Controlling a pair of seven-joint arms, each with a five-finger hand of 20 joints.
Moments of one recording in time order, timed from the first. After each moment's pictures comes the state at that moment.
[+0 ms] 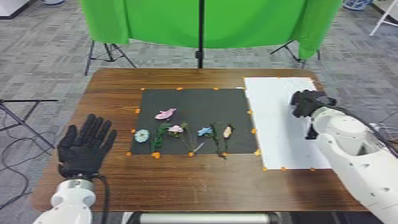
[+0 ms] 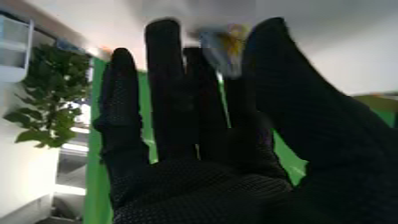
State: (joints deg) left arm 123.6 -61.9 -89.8 -122.3 -2.7 17.6 24.8; right arm -77.6 -48.9 71.0 -87.3 -142.6 -15.5 14.3
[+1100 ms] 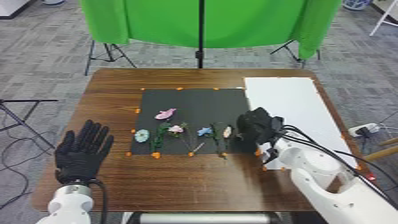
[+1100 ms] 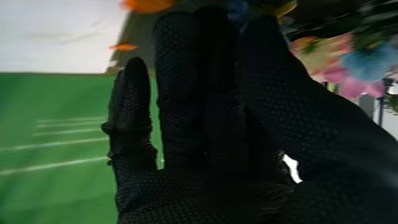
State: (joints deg) left arm 125.7 -62.1 -90.4 -122.7 -2.0 18.5 25.5; right arm -88.9 -49.8 64.7 -106.1 -142.9 -9.1 0.6
